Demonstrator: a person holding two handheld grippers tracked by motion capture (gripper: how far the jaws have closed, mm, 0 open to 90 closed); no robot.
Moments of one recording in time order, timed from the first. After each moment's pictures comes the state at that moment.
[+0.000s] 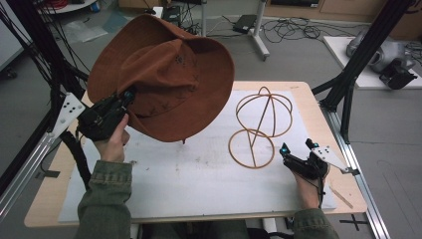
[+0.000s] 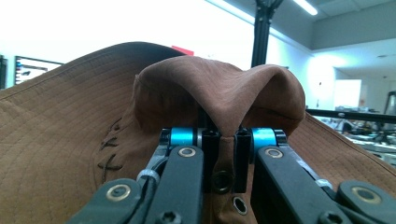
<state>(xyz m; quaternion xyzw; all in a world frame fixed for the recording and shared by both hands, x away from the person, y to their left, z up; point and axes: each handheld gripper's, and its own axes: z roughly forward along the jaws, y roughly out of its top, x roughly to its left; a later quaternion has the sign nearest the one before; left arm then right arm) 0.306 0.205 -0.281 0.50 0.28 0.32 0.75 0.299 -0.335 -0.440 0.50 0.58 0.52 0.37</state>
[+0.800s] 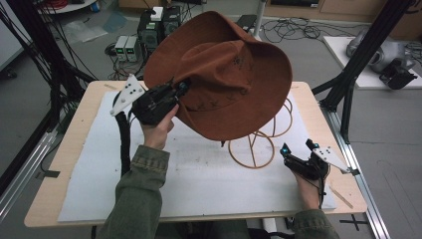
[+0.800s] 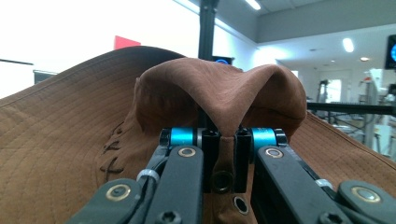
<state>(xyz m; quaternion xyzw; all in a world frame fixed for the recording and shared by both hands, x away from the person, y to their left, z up) 0.347 0.108 -0.269 0.55 0.21 0.25 0.77 0.298 -0.337 -0.440 0.50 0.58 0.53 0.36</state>
